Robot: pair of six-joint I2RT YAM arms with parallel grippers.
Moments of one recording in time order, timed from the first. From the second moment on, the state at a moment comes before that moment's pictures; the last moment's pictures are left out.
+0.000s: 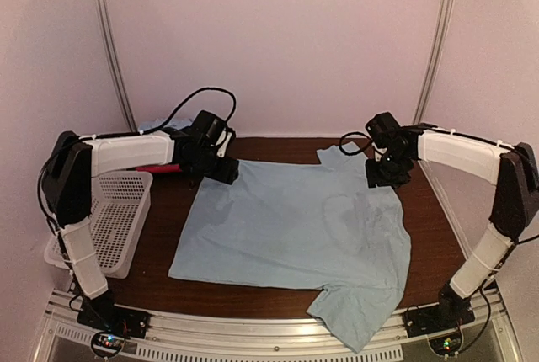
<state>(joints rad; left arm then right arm) -0.61 1.84 1.38 -0.45 -0.12 -0.19 0.45 1.58 1.24 -0.80 0.26 0.41</state>
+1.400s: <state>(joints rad) -0.42 2.62 2.34 -0.61 0.11 -0.11 0.18 2.47 2.14 -0.77 0.26 0.05</state>
